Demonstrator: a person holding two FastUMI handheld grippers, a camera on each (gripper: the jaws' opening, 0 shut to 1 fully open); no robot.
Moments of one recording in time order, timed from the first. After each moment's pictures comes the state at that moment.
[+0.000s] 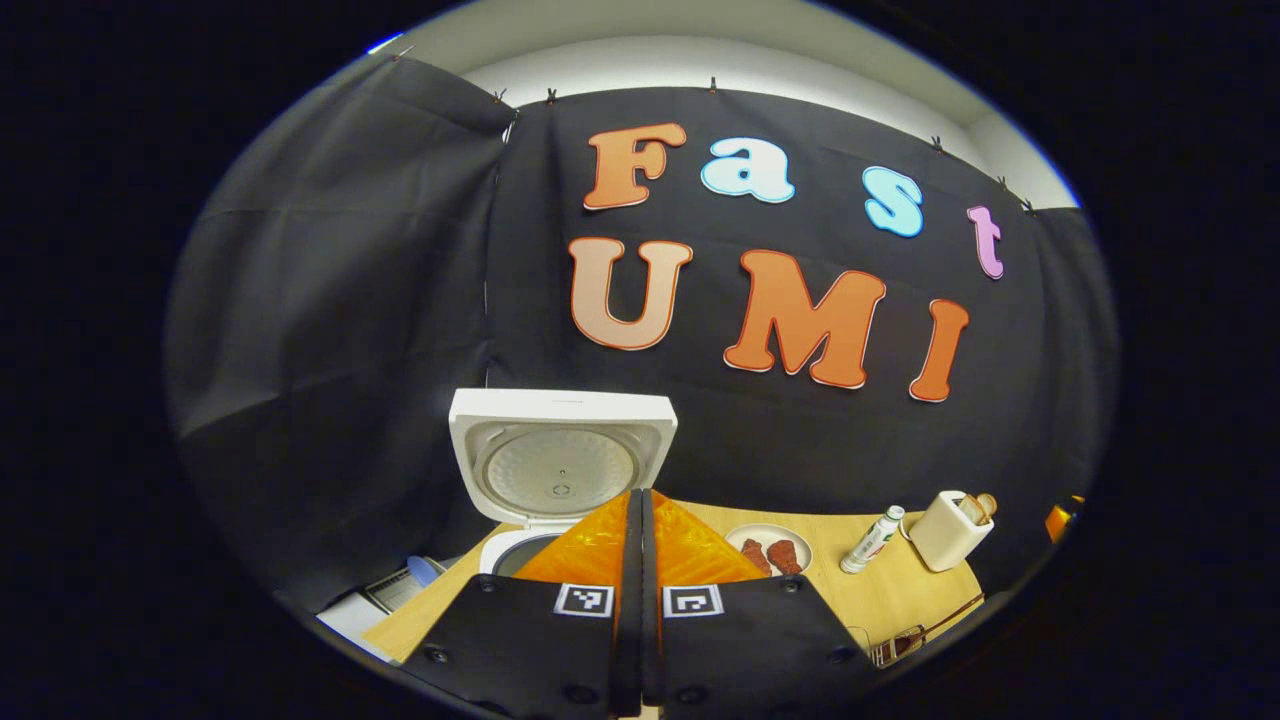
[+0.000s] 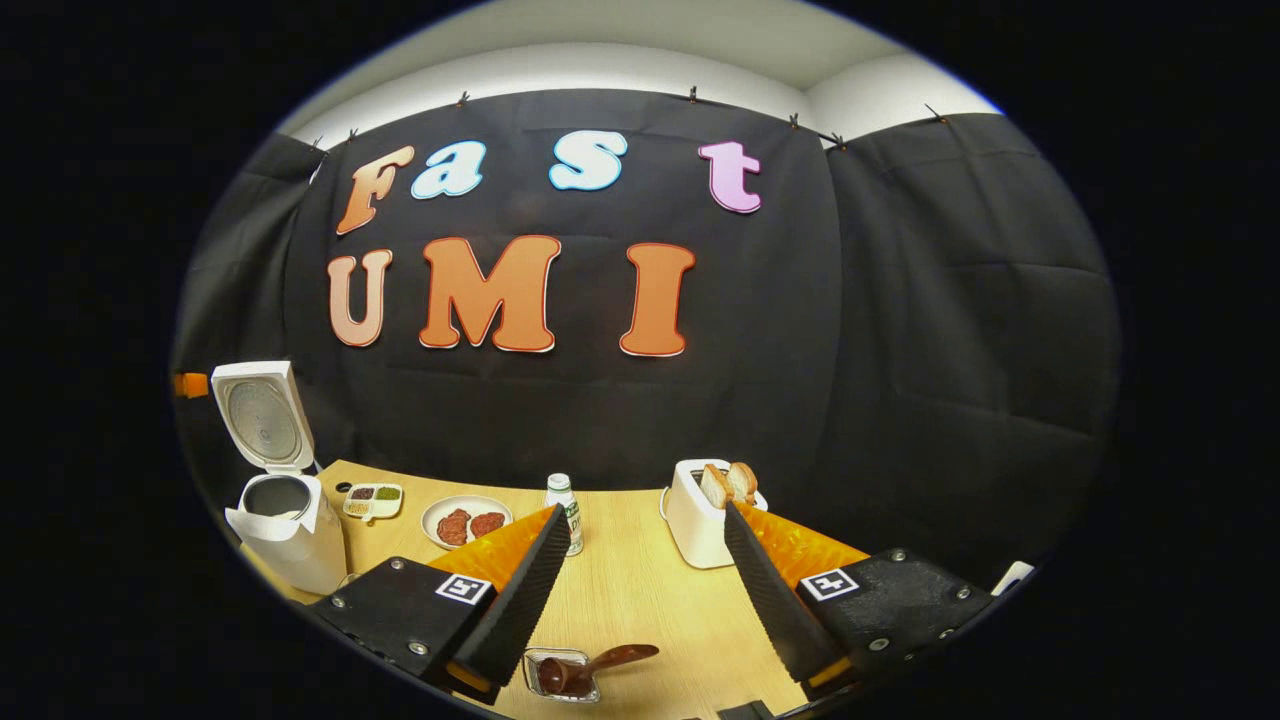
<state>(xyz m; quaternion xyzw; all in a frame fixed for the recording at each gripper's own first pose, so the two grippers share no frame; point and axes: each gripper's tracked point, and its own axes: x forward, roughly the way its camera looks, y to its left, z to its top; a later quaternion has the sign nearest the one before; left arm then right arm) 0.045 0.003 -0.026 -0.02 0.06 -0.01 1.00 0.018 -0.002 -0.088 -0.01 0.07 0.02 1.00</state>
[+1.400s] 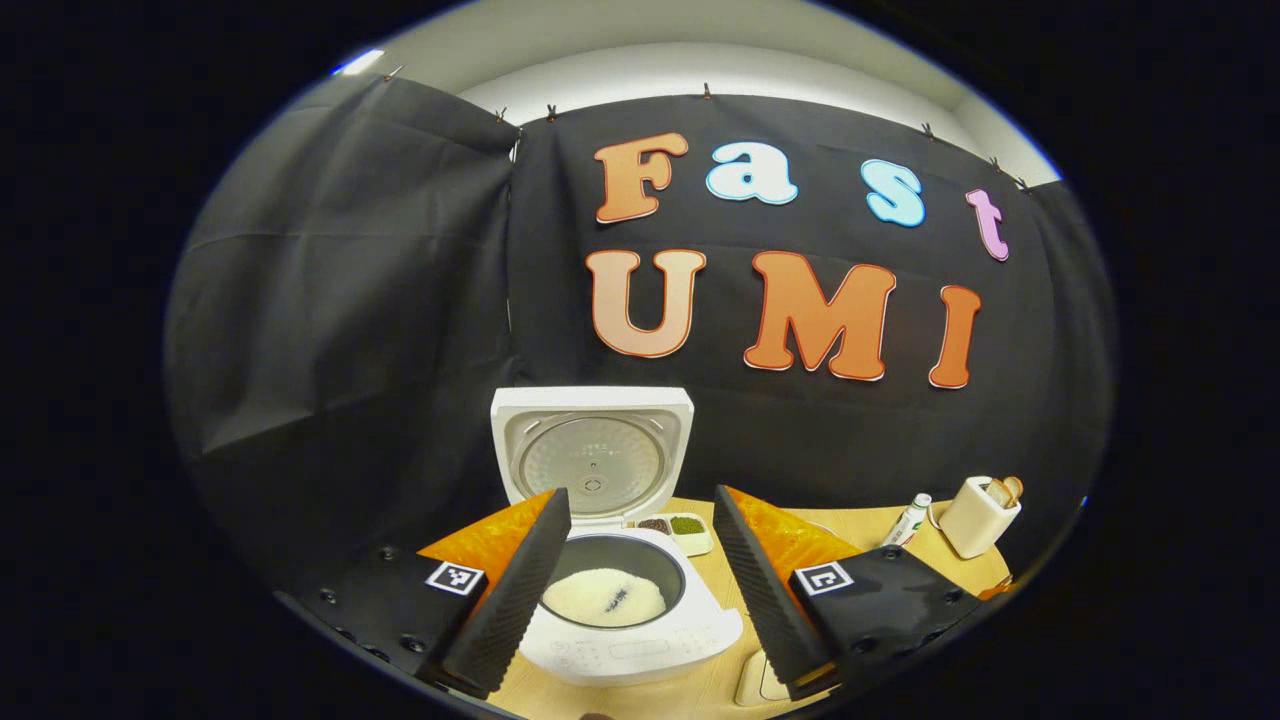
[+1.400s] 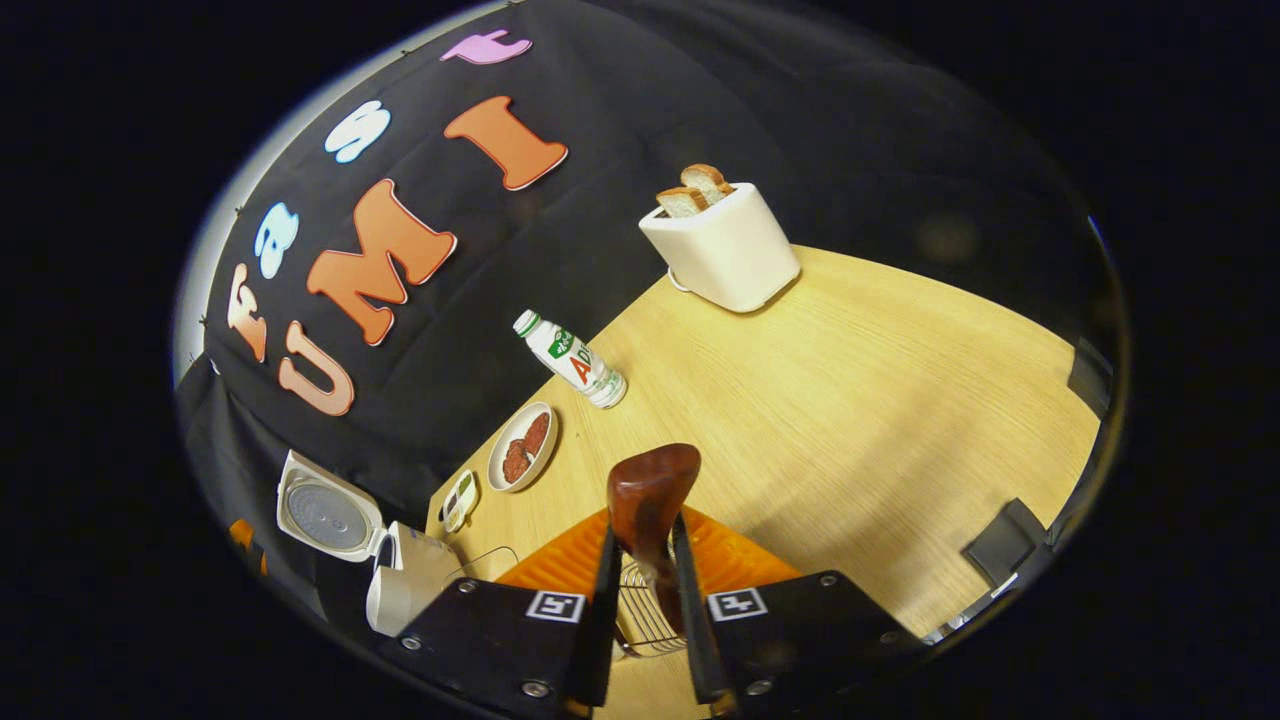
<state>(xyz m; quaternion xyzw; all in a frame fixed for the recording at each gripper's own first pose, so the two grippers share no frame) 0.027 0.021 -0.039 0.01 0.06 0.02 1.00 0.015 0.049 -0.318 0.32 0.32 0.04 0.89</state>
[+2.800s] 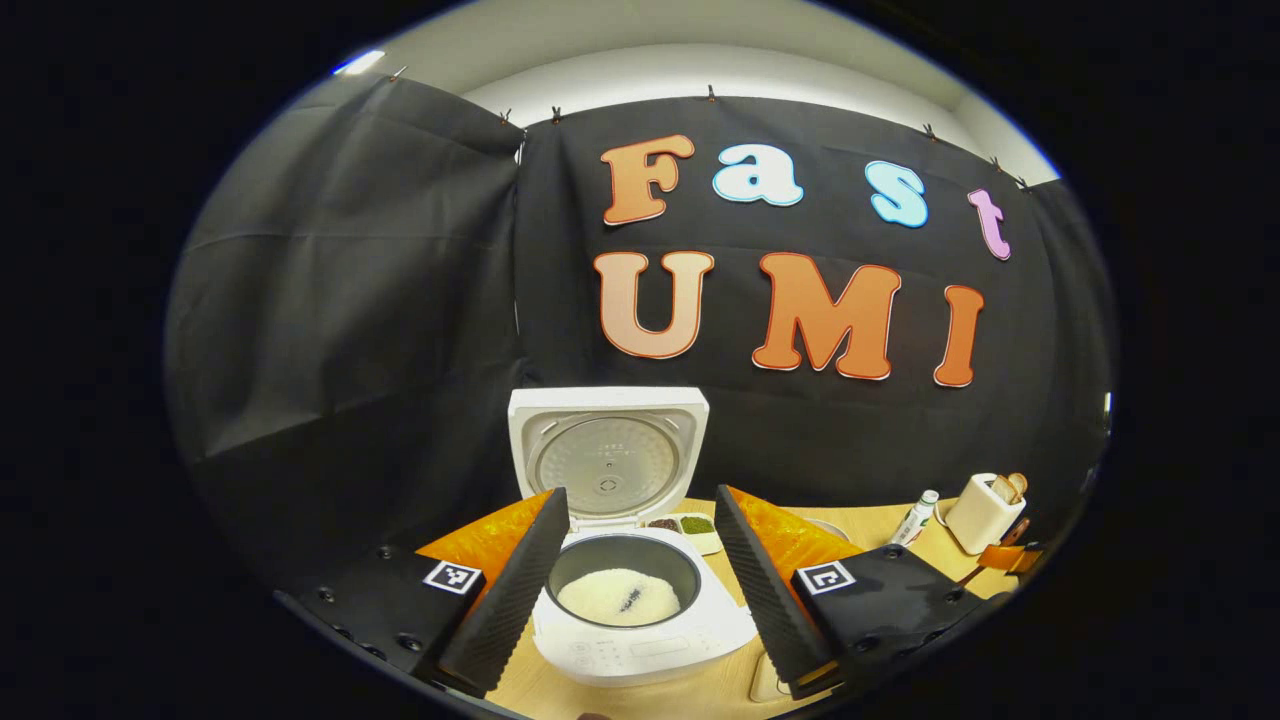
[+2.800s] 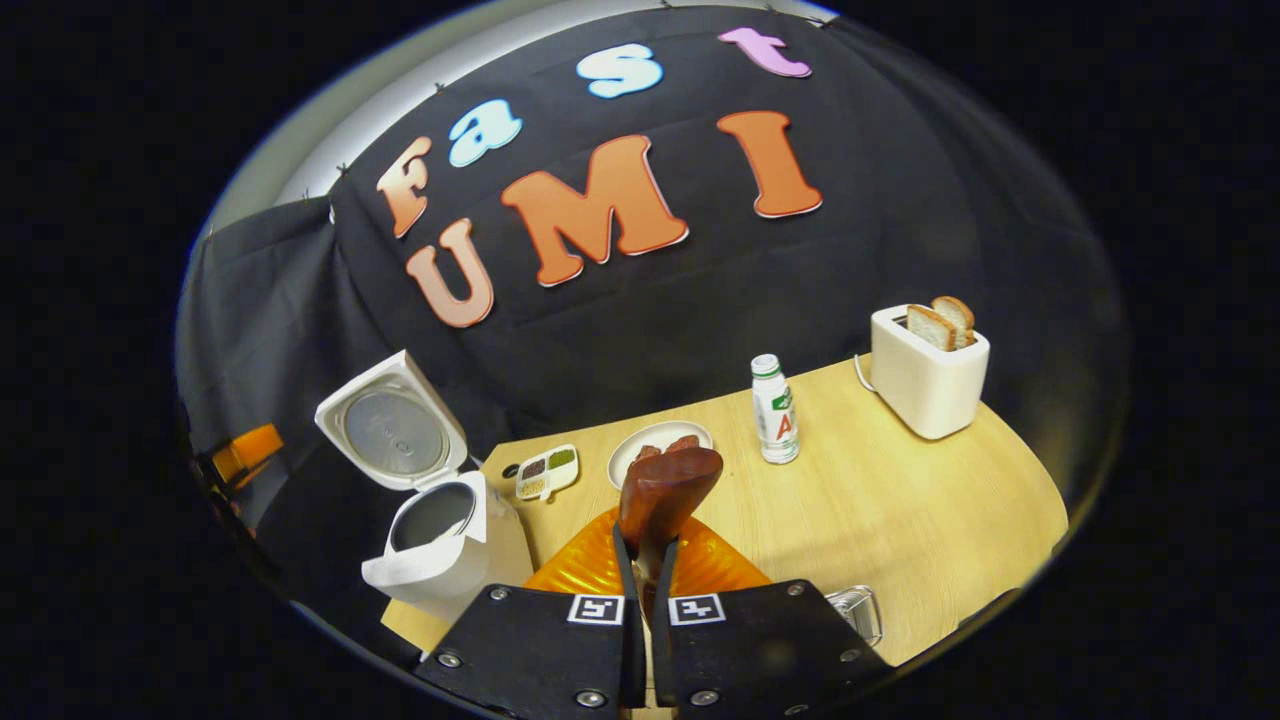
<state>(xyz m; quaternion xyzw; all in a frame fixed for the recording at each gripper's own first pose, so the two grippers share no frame) 0.020 0.041 -0.037 0.02 0.06 0.03 1.00 0.009 0.217 -0.188 0.12 0.22 0.20 0.95</state>
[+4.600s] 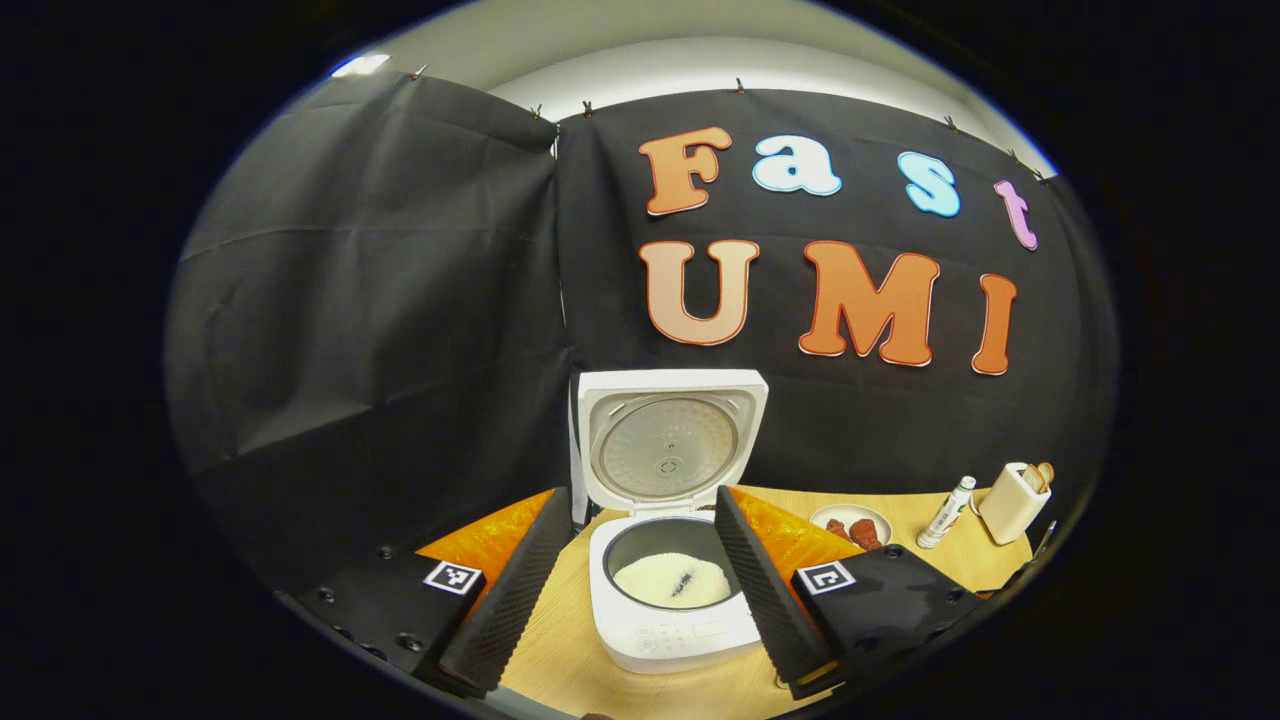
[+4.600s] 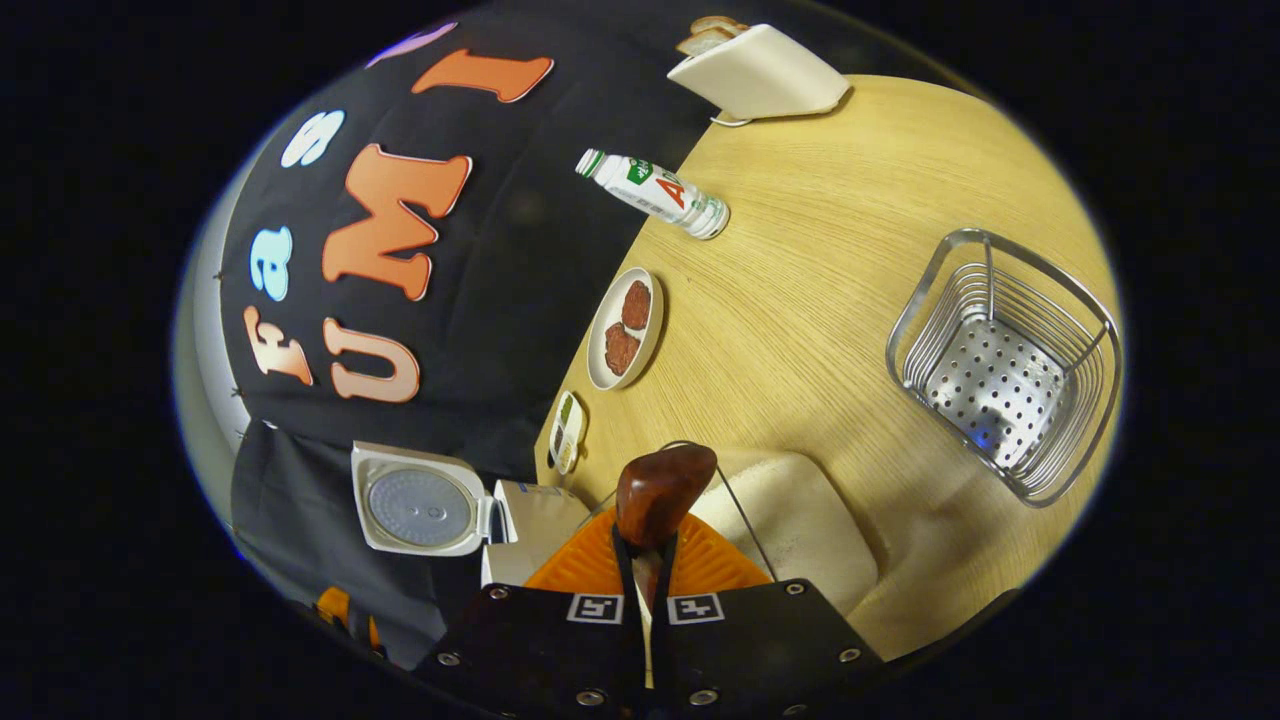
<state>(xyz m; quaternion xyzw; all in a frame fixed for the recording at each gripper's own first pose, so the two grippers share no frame) -0.009 0.090 -0.043 0.02 0.07 0.08 0.99 -0.013 0.250 -0.317 0.49 0.40 0.13 0.76</state>
